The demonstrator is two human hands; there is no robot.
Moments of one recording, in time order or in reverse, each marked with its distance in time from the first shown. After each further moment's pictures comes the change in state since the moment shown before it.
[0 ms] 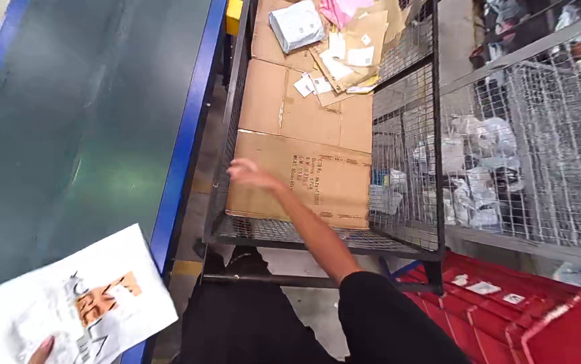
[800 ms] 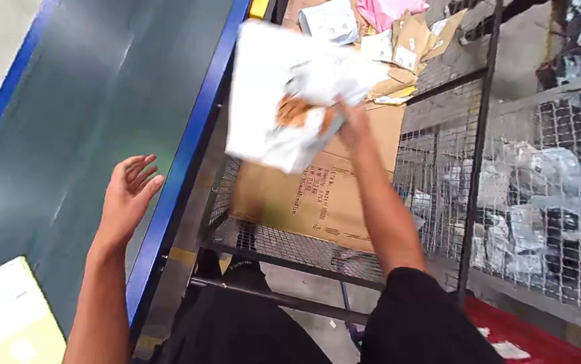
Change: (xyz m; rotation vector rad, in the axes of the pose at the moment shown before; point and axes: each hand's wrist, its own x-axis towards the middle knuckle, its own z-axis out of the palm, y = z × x) left_hand 0.010 0.233 0.326 0.206 -0.512 0.537; right_hand 0.008 -0.098 -0.244 0.161 0.534 -0.352
